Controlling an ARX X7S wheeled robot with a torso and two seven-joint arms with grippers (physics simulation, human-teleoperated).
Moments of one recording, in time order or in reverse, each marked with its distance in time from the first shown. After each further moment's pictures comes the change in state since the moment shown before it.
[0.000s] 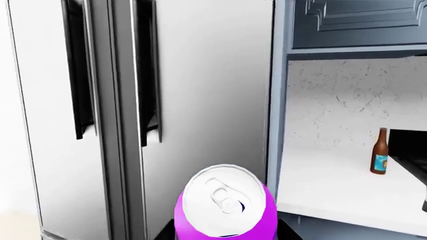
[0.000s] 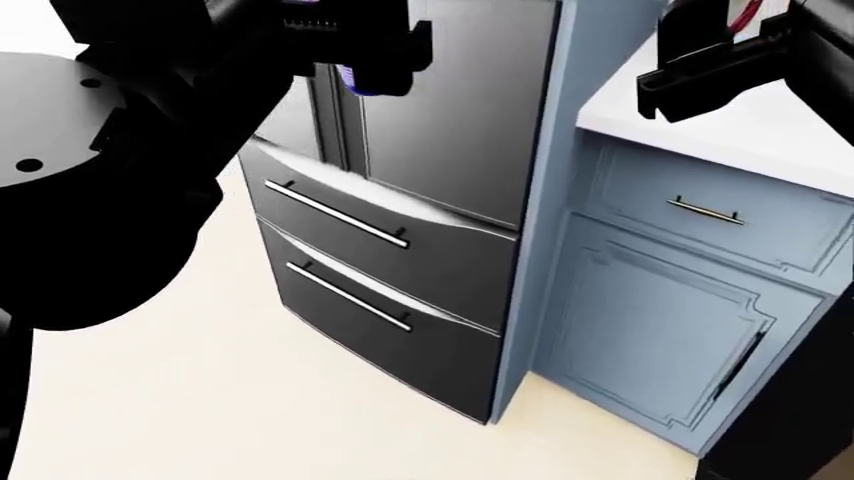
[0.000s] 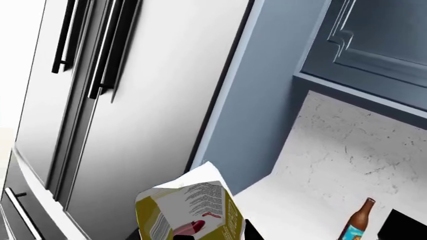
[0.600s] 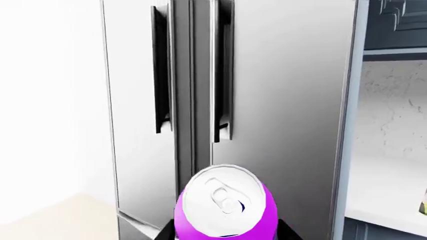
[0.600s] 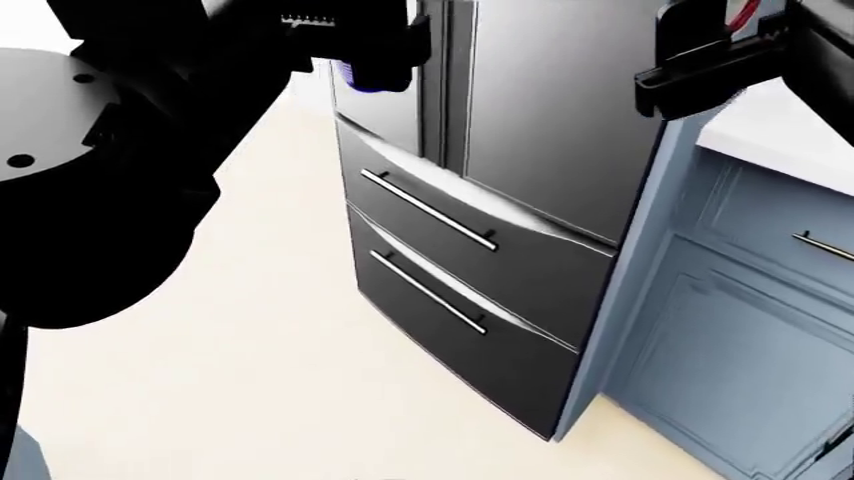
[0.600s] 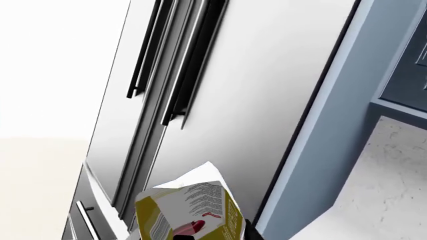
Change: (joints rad) left arm -0.008 -0.007 0.007 0.000 -0.003 0.013 0.003; right arm 0.005 -0.002 -0.011 0.005 -0.006 -0.008 -0.002
